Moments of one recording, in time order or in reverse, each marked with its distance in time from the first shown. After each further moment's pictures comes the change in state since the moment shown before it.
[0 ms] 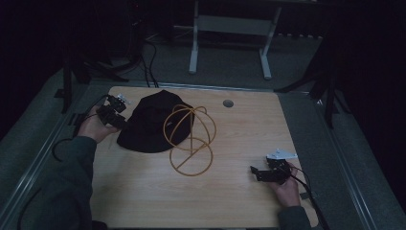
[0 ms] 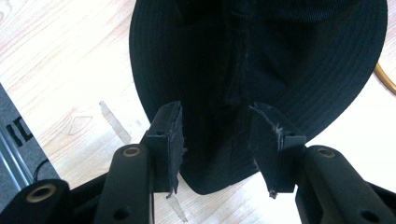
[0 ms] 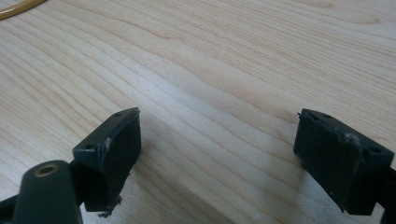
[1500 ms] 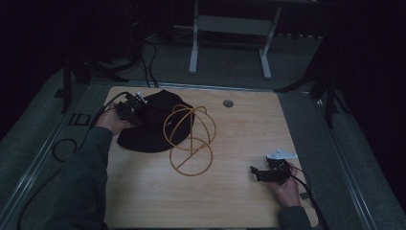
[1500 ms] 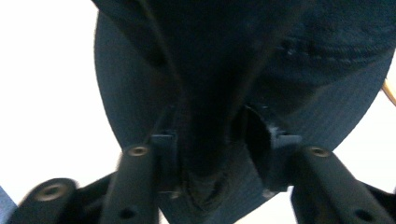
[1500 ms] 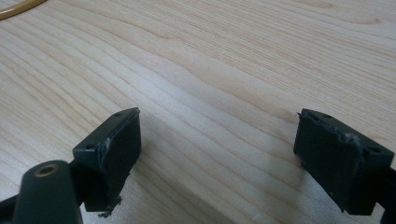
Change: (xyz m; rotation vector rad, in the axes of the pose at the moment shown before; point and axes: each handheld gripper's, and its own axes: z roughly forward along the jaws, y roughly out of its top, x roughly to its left) left arm -0.008 0.040 0.038 0.105 -0.045 0.070; right arm 0.000 0.000 0.000 0.000 0.000 0.000
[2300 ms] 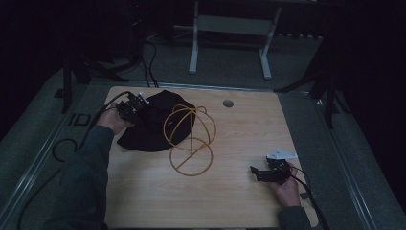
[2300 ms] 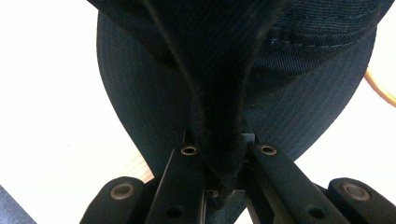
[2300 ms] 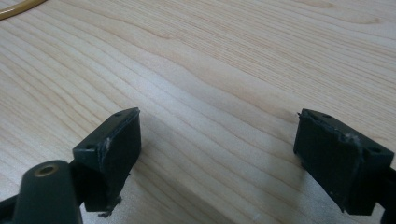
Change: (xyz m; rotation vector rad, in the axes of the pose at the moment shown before) left arm -0.006 0.003 -0.009 0.007 -0.006 0.039; right arm 0.000 0.000 0.000 0.000 0.000 -0.001
